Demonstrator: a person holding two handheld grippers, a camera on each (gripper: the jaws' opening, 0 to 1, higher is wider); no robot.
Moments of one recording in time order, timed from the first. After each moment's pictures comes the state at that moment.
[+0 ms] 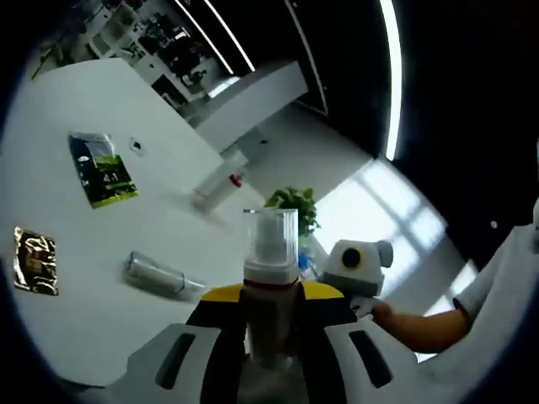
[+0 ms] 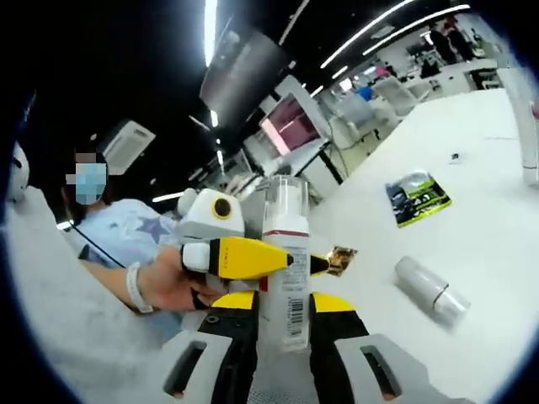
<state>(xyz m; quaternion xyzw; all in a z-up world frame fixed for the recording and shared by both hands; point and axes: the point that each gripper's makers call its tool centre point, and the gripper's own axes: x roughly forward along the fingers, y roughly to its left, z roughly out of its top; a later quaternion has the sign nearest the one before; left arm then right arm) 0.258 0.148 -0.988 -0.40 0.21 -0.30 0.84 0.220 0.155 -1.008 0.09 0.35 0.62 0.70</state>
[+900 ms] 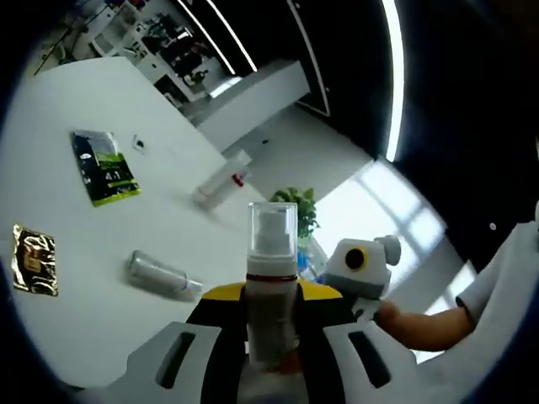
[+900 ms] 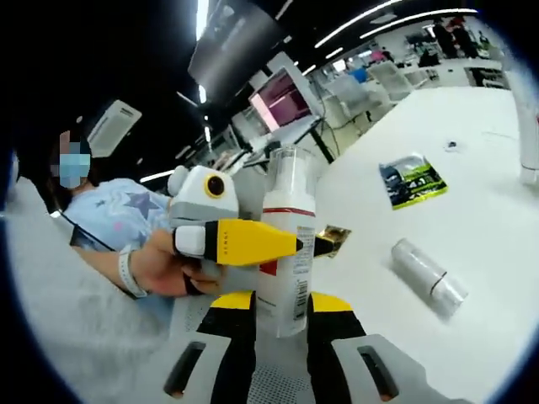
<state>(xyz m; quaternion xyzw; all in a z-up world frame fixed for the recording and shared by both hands) 0.255 0.142 -0.987 -0.41 0.20 -0.33 0.82 0.208 0.151 -1.014 0.09 0.39 0.63 0.67</state>
